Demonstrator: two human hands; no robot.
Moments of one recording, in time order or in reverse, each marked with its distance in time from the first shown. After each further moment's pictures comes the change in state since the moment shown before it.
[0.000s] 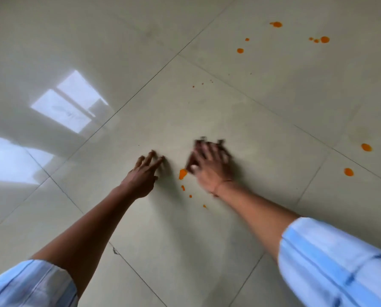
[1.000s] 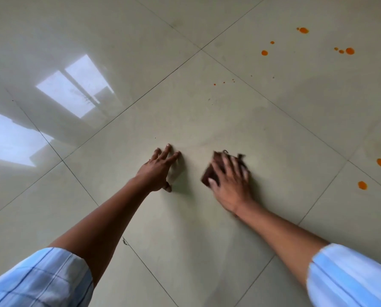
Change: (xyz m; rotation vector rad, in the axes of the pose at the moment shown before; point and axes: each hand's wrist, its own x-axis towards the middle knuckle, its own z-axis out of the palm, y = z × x) left_hand -0.013 0.005 -0.021 0.002 -0.131 -0.048; right_hand -0.031 -0.001 0.012 -0.025 0.028 -0.023
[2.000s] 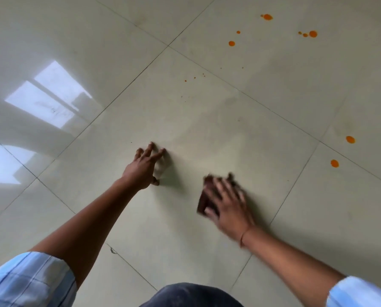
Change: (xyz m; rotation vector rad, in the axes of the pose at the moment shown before) left_hand 0.023 0.015 -0.003 0.008 0.033 -0.010; right_hand -0.082 0.036 0.009 0.001 -0.005 -0.093
